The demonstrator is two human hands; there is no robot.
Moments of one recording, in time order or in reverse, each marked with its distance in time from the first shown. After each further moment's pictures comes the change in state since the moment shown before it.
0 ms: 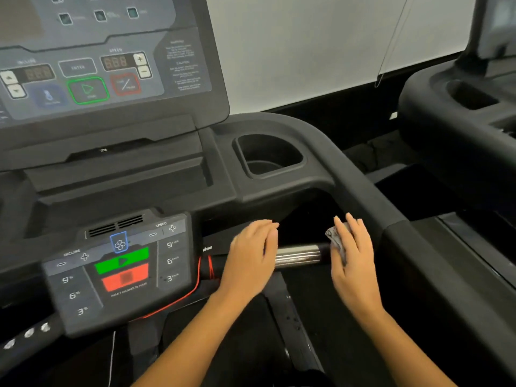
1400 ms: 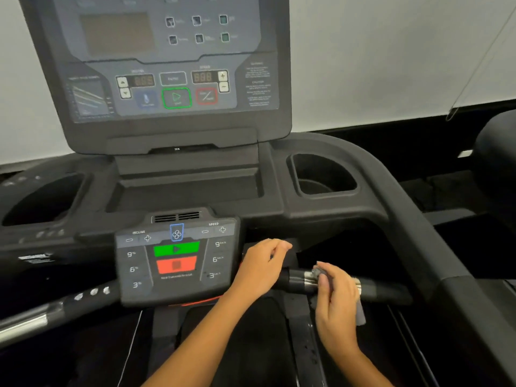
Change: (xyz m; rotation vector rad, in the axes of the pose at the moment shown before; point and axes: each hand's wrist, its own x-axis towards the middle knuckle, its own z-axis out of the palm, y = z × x) left_hand 0.001 -0.021 -0.033 -0.175 -0.012 -0.377; right_hand -0.017 -0.037 0.067 0.287 -0.004 -0.137
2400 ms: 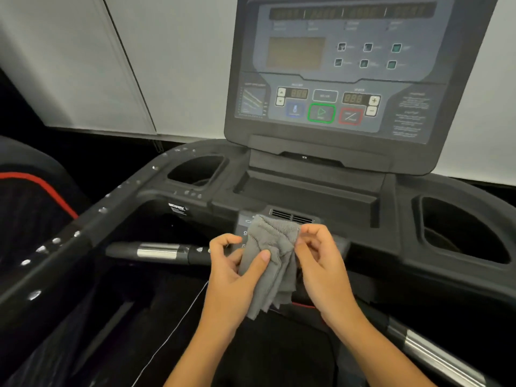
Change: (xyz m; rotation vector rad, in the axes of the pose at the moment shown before) left_hand -0.128 -0.006 -0.116 -0.650 0.770 -0.093; right_hand 0.029 -0.176 0.076 0.650 -0.776 0.040
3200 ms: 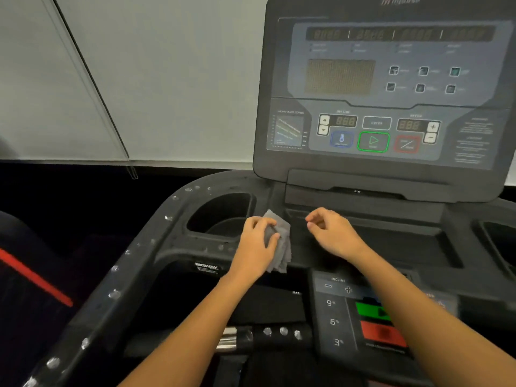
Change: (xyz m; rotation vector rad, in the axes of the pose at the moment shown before) left_hand 0.245 -0.036 -0.097 0.778 -0.293 0.325; right_hand 0.206 0.037 0.084 -0.788 -0.004 0.150
